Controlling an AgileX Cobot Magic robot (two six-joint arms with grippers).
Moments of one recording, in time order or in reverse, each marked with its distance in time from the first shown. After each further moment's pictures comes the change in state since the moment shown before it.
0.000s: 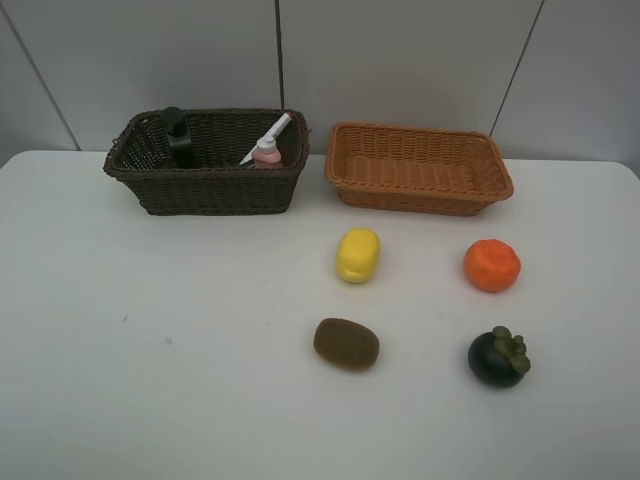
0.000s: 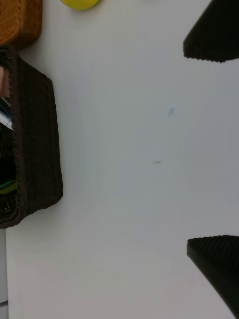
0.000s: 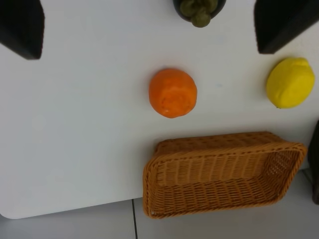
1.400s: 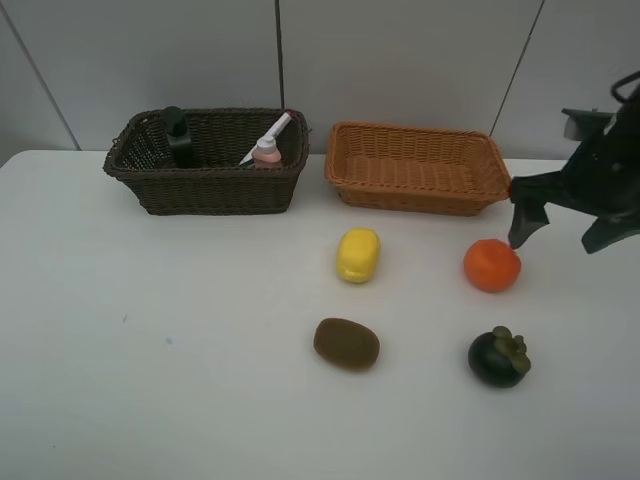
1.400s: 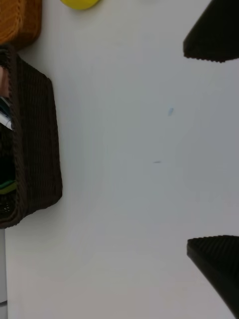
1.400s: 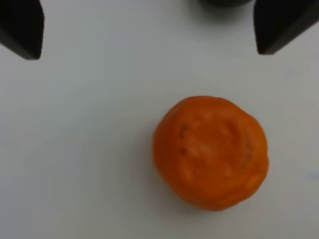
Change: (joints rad) left arm 0.000 0.000 0.000 0.000 0.001 -0.001; right arm 0.117 1.680 -0.529 -0.051 -0.137 0.003
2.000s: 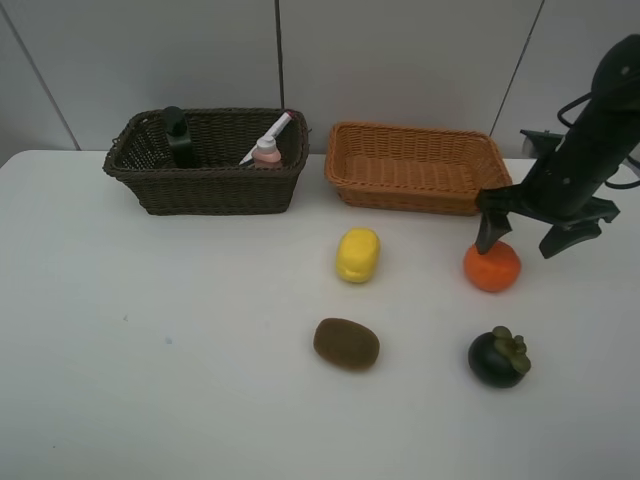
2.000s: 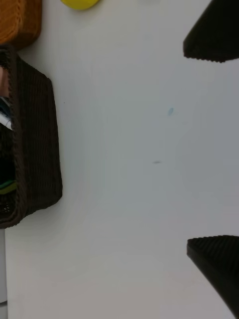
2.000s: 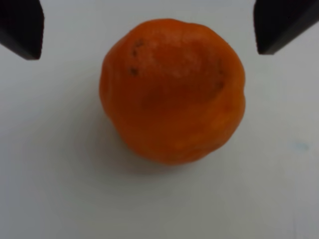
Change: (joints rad) left arm 0.000 0.000 0.000 0.000 0.000 0.000; right arm 0.004 0.176 -0.074 0.097 -0.071 -0.109
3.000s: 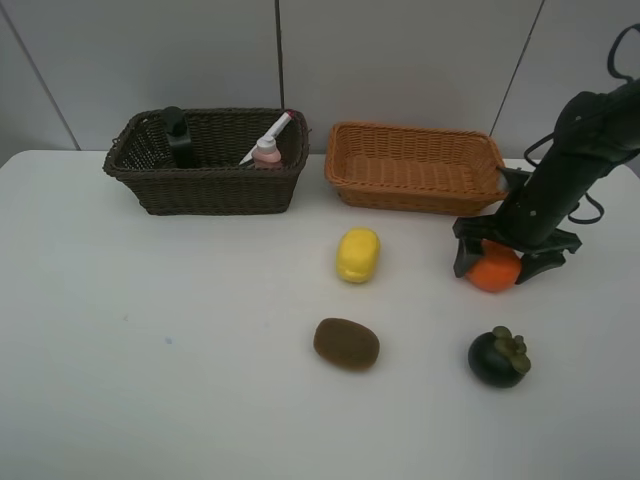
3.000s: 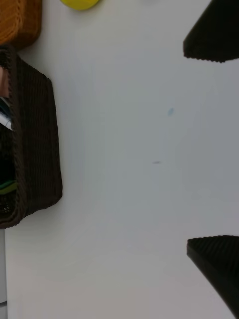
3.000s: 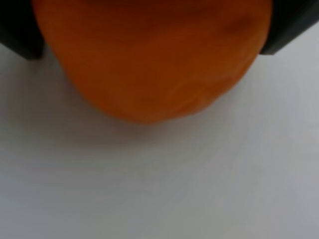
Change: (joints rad) left arm 0.000 0.000 0.000 -0.001 0.000 0.000; right arm 0.000 0.168 -0.002 0.085 -0.104 -0.054
